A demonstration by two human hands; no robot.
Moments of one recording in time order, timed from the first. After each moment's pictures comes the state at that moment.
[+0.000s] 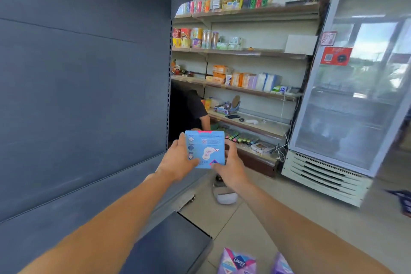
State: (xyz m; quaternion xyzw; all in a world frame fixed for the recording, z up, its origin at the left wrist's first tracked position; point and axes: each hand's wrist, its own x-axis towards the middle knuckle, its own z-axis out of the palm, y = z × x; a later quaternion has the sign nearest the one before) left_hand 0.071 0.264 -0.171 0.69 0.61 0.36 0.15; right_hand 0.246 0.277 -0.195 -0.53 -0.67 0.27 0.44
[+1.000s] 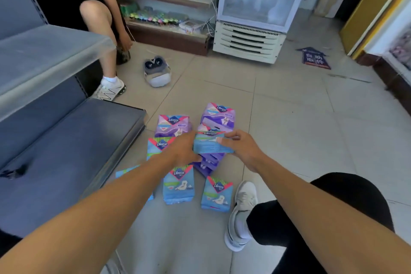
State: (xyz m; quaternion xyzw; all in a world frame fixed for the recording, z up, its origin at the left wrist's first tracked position) left_hand 0.294 0.094 -0.469 0.83 0.45 0.05 0.31; right_hand 0.480 0.018 -0.464 -0.69 -0.34 0.46 0.45
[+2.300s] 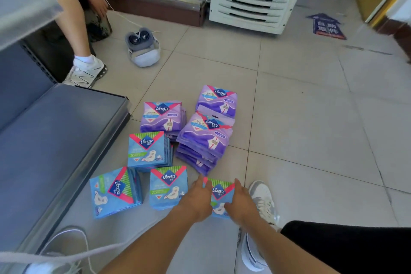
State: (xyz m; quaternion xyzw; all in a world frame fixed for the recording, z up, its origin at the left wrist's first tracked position) left_hand 0.356 0.052 -0.655 0.83 0.44 -0.17 0.30; right_hand 0.489 -0.019 -0.661 -0.83 -0.41 0.37 0.04
